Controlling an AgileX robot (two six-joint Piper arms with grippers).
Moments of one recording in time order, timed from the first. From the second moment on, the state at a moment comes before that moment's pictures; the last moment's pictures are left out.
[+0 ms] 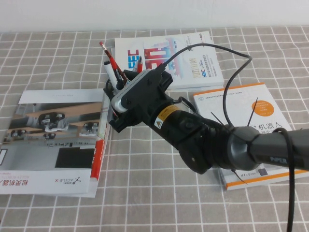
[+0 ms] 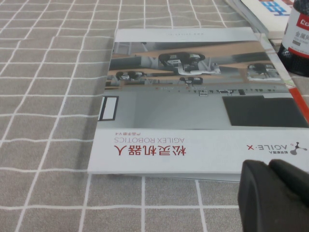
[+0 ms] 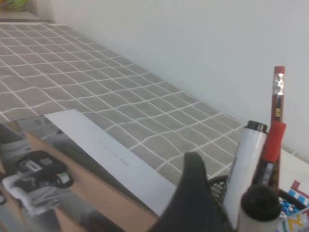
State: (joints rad) right arm 0.80 2.06 -1.25 0.03 -0.72 -0.25; left arm -0.07 -0.02 0.03 -0.06 0.38 0.07
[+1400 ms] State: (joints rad) right arm 0.78 2.14 -1.37 0.05 -0.65 -0.26; left arm -0.07 -0.02 0.03 -0.06 0.38 0.07
